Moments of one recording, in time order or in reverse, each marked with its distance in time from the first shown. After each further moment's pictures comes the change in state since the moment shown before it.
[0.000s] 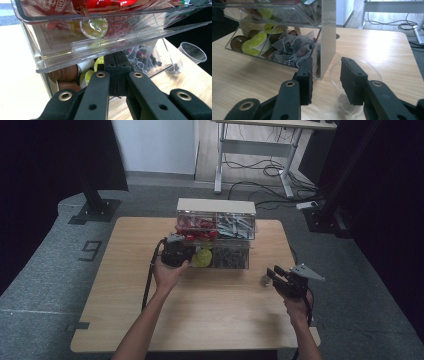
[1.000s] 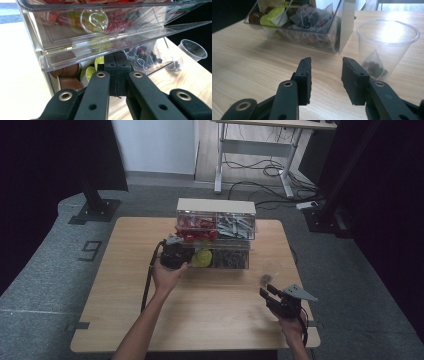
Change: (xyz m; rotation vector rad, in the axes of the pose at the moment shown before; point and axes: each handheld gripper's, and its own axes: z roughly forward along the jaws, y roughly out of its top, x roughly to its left) left arm -0.001 -0.007 -0.004 -0.001 0.004 0.004; right arm 0.019 -0.056 -0.011 0.034 0.071 -0.007
